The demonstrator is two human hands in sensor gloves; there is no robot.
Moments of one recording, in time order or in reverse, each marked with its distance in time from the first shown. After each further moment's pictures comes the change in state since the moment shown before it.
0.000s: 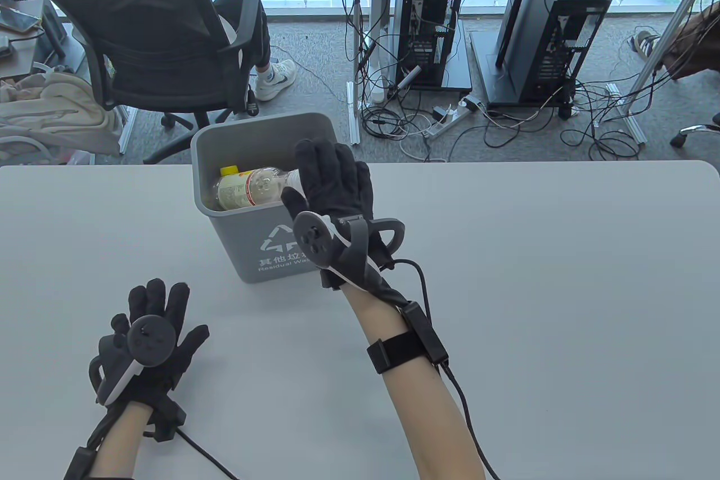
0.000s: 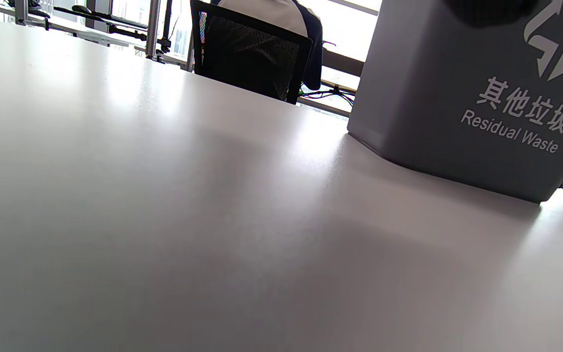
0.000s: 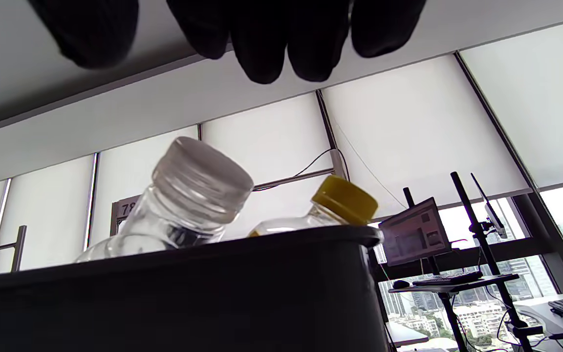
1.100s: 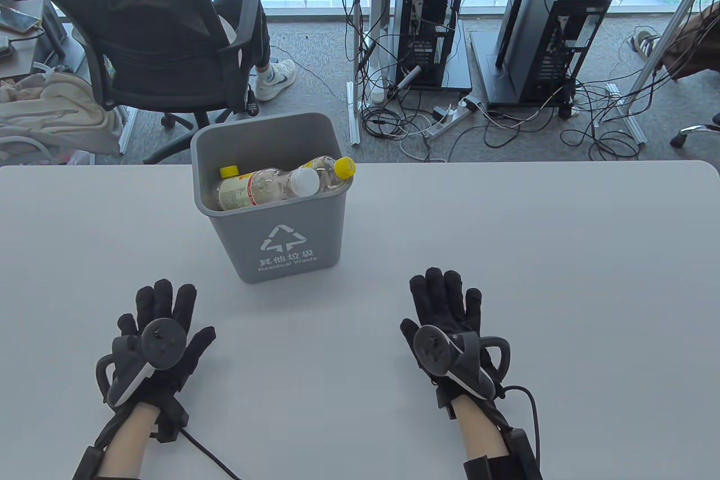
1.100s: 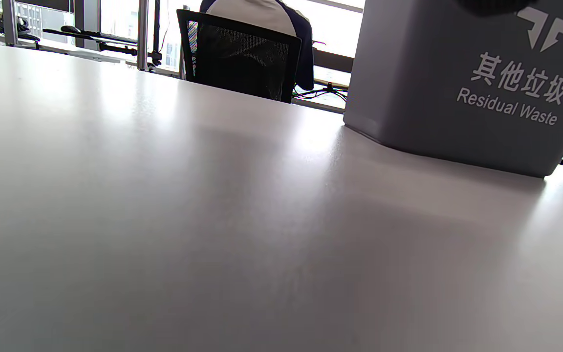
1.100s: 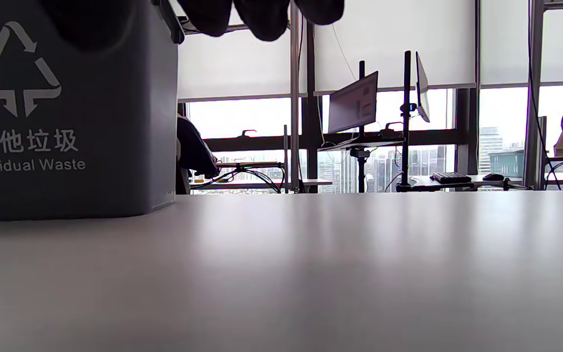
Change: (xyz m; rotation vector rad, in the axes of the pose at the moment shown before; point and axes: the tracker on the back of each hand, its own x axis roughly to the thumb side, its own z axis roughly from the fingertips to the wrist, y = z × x) left_hand 0.009 -0.010 0.000 0.007 -0.017 -0.088; right_hand -0.151 0.040 0.176 0.436 0.048 0.196
